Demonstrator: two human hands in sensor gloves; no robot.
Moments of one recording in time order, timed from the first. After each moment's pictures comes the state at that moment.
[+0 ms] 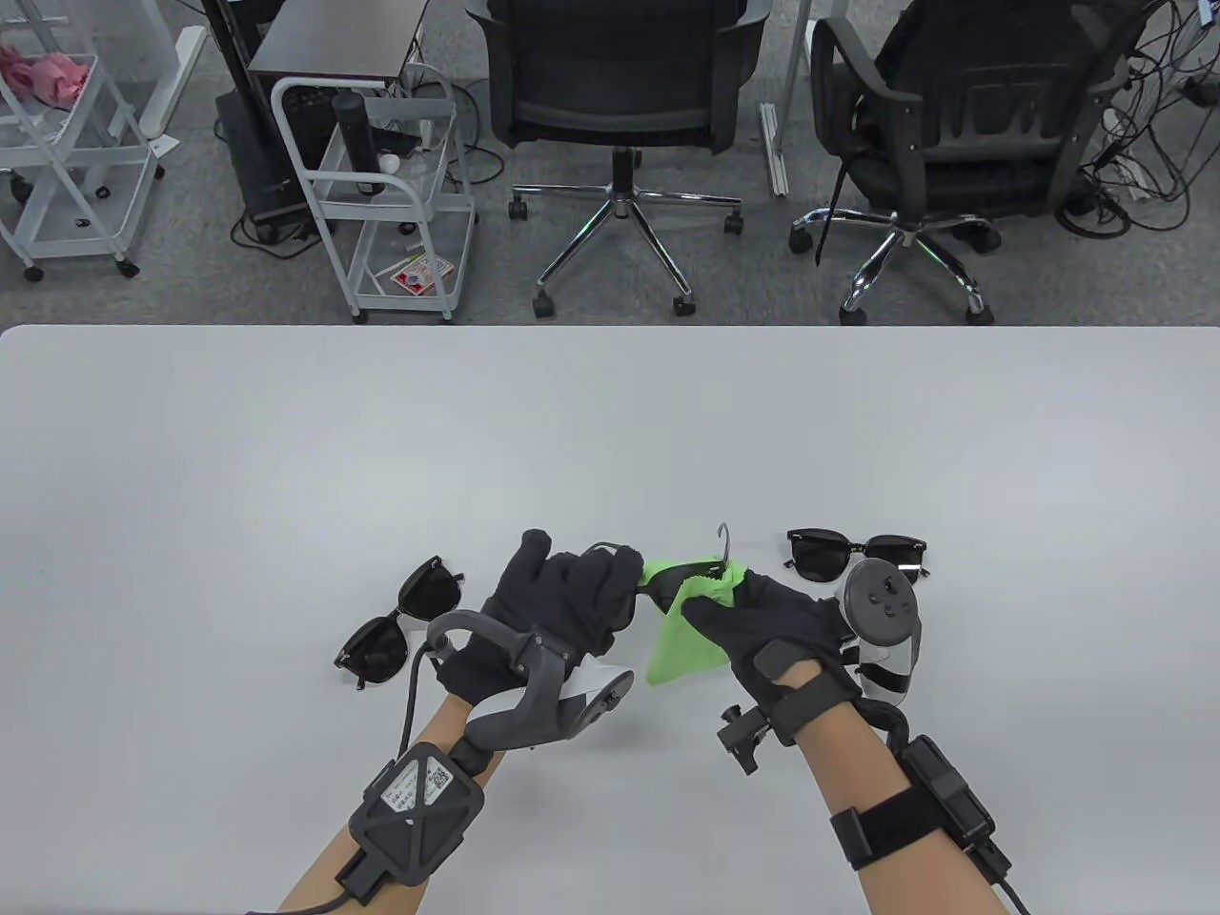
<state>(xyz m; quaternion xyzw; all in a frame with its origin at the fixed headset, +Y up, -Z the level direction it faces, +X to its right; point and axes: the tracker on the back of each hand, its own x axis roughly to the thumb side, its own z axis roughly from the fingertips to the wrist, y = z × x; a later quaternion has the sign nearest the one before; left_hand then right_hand) -0.088 -0.666 -0.262 0.24 -0.26 -0.15 0.92 0.146 -0.706 -0.293 0.10 0.00 0.76 0.65</state>
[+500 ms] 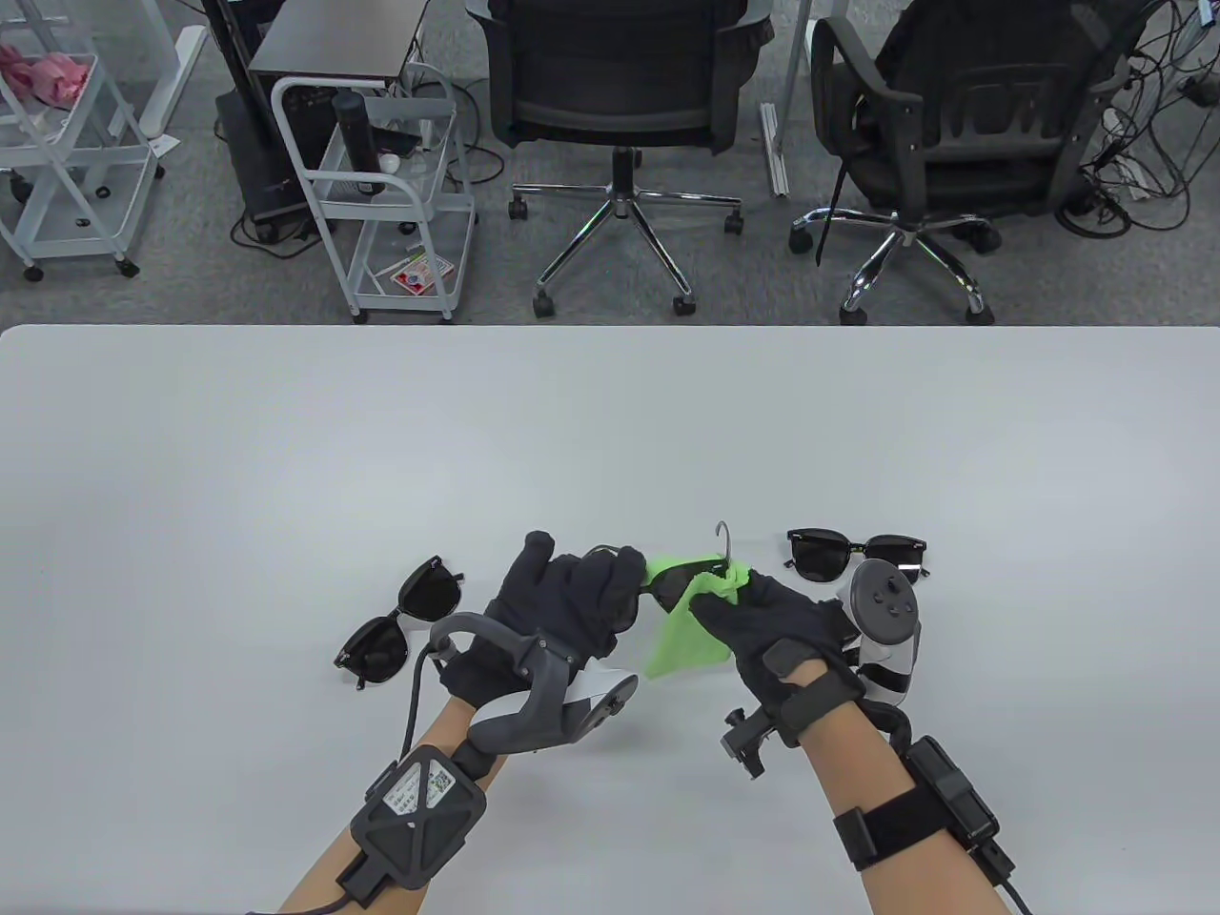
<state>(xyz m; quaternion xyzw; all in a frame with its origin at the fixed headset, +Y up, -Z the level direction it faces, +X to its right) -0.086 -0.665 -0.260 0.25 -0.26 -0.16 0.92 0.145 -0.714 -0.295 0.11 0.04 0.72 0.69</state>
